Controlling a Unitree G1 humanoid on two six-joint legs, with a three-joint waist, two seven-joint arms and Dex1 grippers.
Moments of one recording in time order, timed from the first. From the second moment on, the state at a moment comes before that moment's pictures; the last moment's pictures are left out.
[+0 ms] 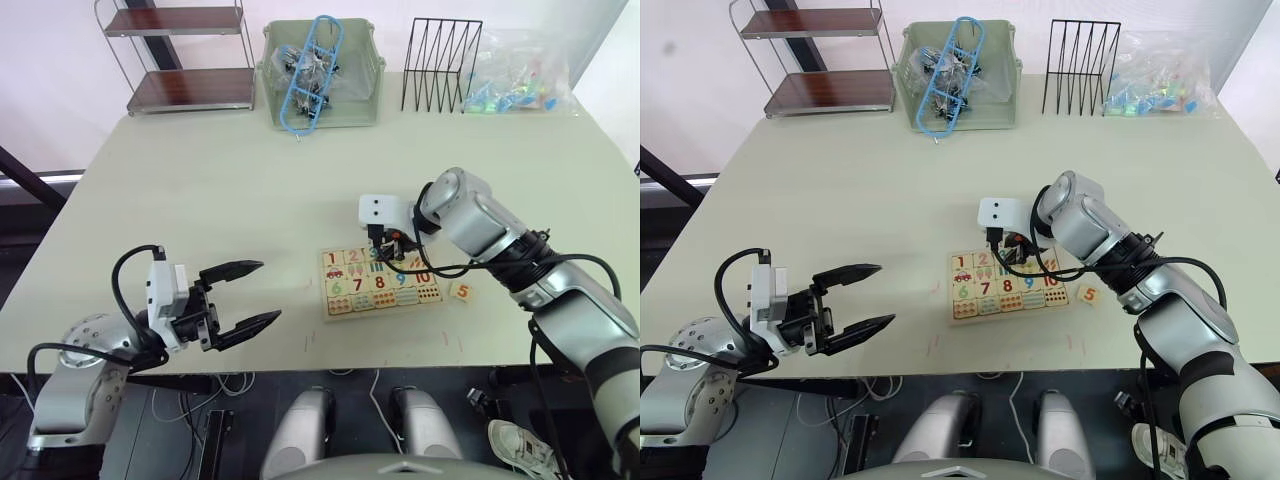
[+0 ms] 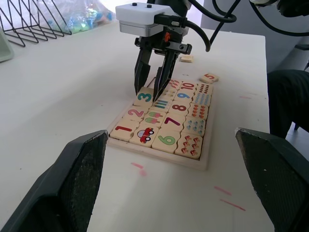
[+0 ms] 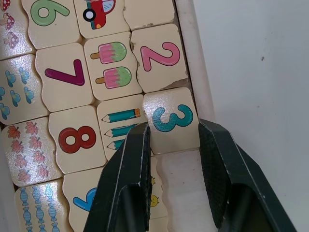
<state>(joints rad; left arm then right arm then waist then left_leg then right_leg) 0.14 0.69 0.27 -0.27 -0.61 0.11 -1.19 -1.05 -0.47 0.69 0.24 -0.15 0.76 1.28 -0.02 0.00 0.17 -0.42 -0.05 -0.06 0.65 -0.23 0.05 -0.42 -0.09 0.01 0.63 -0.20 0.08</state>
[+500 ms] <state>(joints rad) 0.14 0.68 0.27 -0.27 -0.61 0.10 -1.20 -1.05 -0.48 0.69 0.25 -0.16 0.73 1.30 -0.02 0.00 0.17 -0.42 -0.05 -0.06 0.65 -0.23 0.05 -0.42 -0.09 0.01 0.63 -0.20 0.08</state>
